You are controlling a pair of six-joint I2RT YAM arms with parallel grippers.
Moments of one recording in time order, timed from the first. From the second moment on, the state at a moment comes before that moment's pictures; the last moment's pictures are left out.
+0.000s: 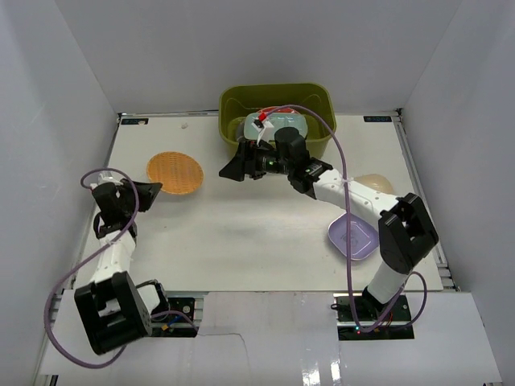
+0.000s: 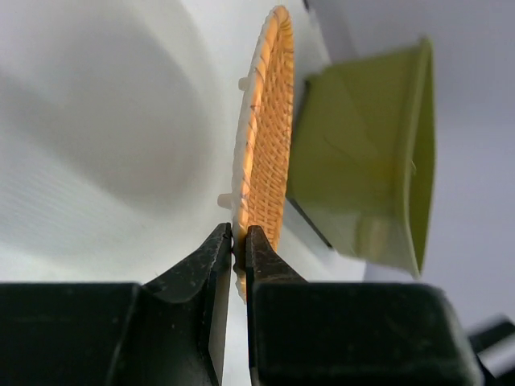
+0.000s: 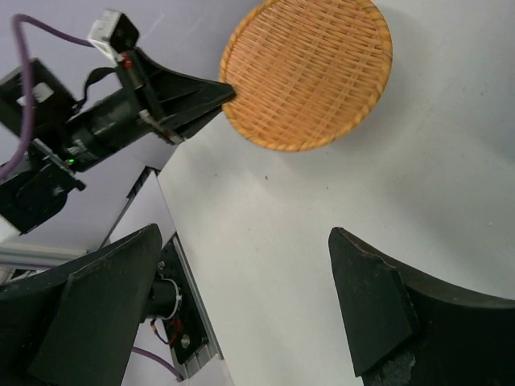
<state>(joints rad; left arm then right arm) 0.37 1.14 0.53 0.18 0.40 -0.93 0.74 1.67 1.28 0.16 -0.48 0.62</state>
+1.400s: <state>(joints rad) -0.50 1.24 0.67 0.15 0.57 -0.84 0.18 1.97 1.73 0.02 -0.41 0.67</state>
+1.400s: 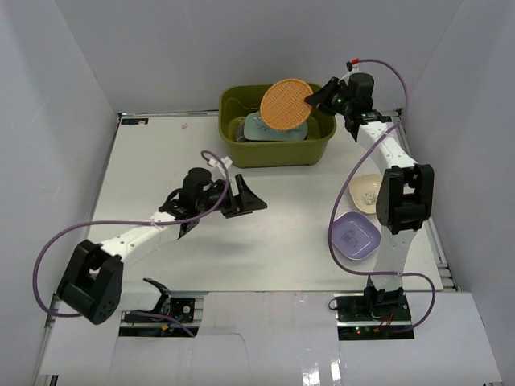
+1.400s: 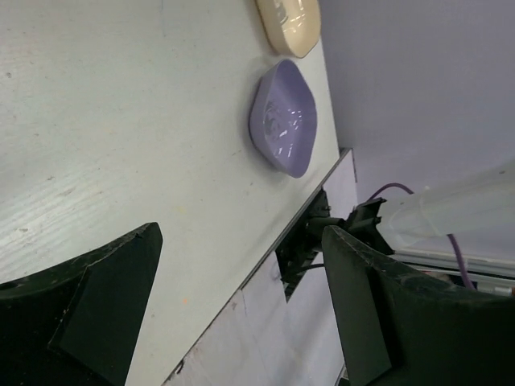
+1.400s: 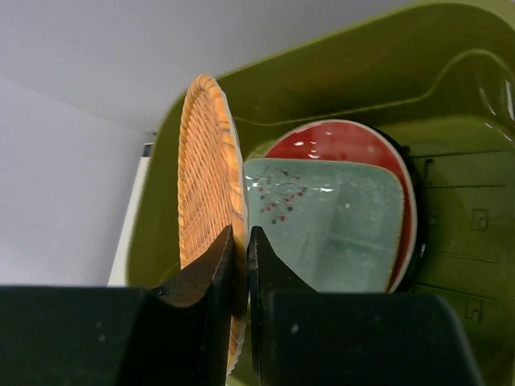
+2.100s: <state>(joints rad) -0.86 1.81 0.97 0.28 0.35 -0.88 0.24 2.16 1.88 -0.20 -0.35 0.57</state>
